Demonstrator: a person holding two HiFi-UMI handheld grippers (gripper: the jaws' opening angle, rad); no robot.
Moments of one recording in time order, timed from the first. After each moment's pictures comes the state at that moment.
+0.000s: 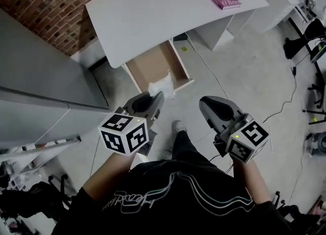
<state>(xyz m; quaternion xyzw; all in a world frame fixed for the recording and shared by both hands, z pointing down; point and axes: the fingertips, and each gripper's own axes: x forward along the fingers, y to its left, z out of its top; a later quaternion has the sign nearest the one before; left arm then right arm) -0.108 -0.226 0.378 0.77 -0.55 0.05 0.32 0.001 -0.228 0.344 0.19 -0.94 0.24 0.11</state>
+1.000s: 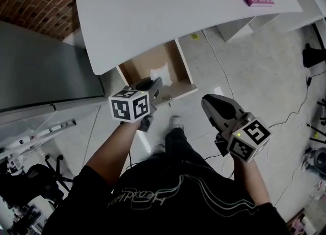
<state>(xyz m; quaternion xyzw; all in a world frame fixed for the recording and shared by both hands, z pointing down) -0.162 -0.410 0.601 0.69 -0.58 0.09 0.44 -0.022 -0.404 0.484 0.14 -0.92 0.33 0.16</state>
